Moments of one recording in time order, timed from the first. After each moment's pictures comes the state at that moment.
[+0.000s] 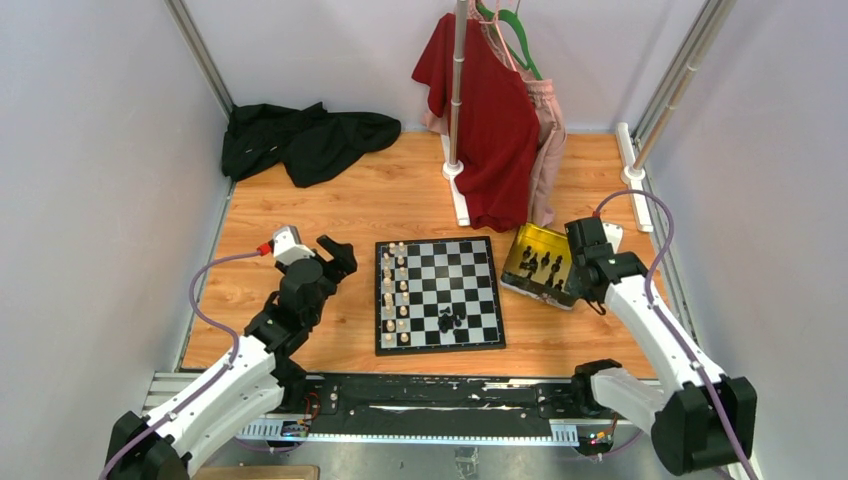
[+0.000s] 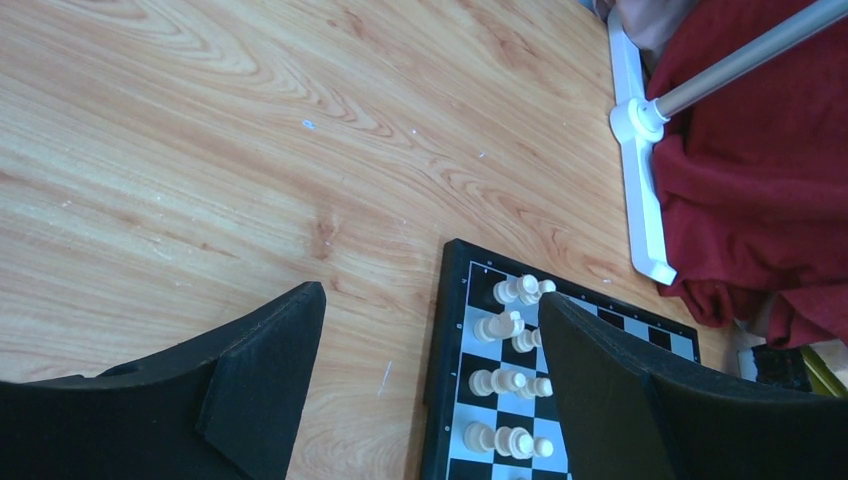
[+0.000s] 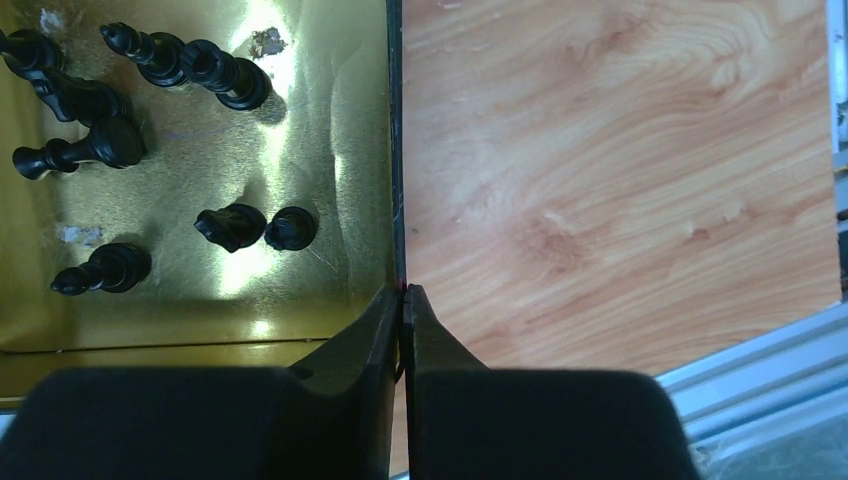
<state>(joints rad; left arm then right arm) -0.55 0.65 0.31 0.02 -0.57 -0.73 0.23 0.98 0.75 -0.89 0.39 0.50</state>
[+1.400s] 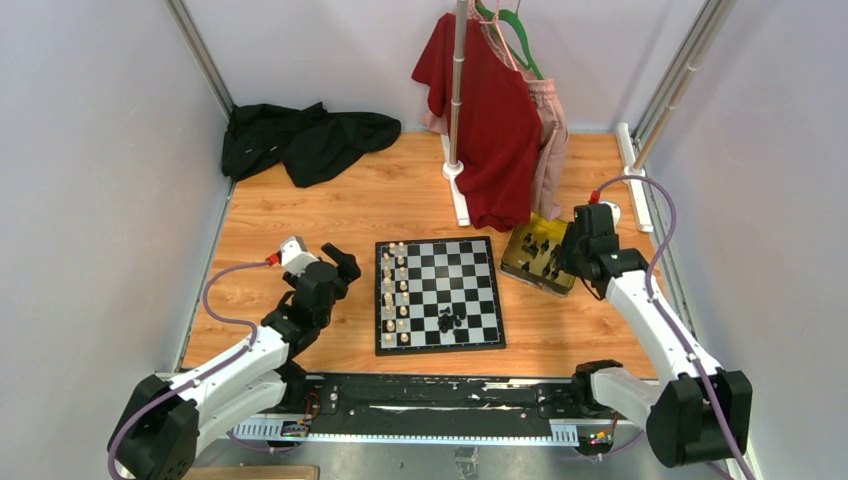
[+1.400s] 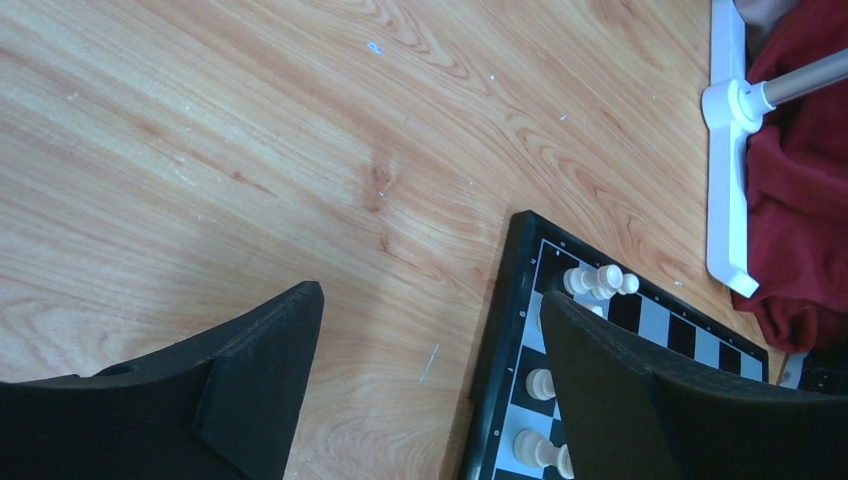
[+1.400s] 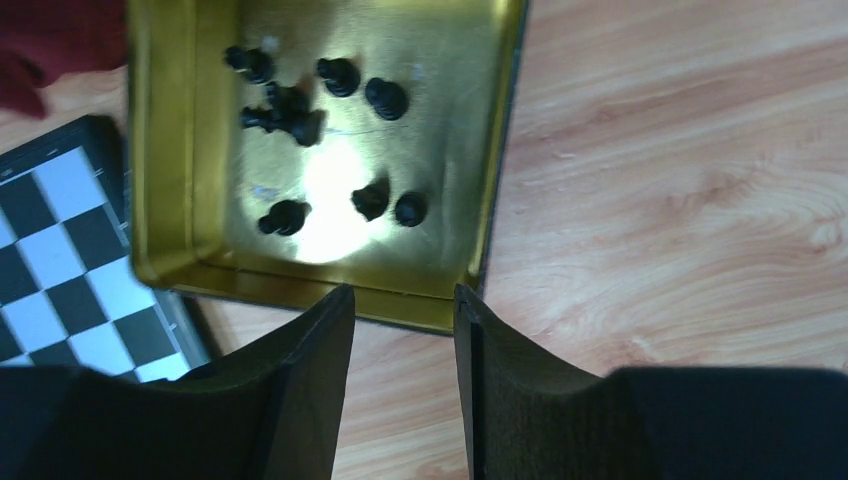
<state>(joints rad) -0.55 0.84 0.23 0.13 -0.61 -0.88 0.14 1.06 0.76 -0.59 0.23 0.40</state>
